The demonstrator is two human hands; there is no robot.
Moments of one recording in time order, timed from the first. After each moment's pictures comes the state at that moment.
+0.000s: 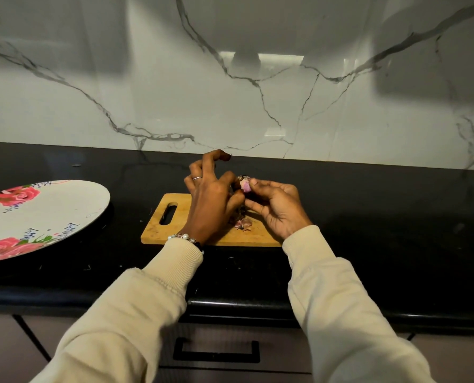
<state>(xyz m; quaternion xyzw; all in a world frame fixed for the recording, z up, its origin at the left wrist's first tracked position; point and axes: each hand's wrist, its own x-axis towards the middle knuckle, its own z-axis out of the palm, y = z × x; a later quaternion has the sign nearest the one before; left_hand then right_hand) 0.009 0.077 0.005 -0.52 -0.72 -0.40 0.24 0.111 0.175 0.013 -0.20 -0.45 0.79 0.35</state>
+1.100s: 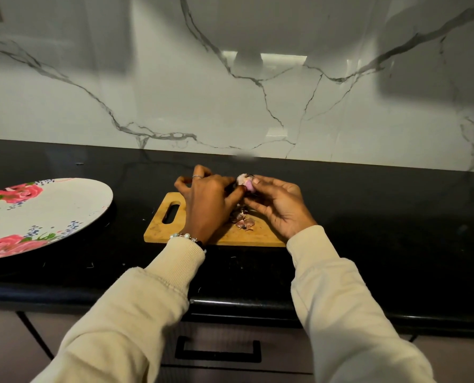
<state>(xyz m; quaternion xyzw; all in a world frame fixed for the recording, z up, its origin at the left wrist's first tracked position) 0.007 0.075 0.005 -0.46 -0.77 -0.38 0.24 0.113 0.177 0.013 -0.19 -0.46 0.80 0.34</state>
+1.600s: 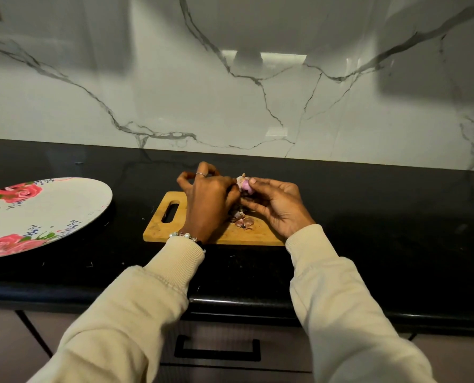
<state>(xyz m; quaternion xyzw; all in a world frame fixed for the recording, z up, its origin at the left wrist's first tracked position) 0.005 0.075 0.002 -0.48 -0.74 -0.37 0.29 0.112 0.174 0.013 -0.19 -0.49 0.78 0.34</state>
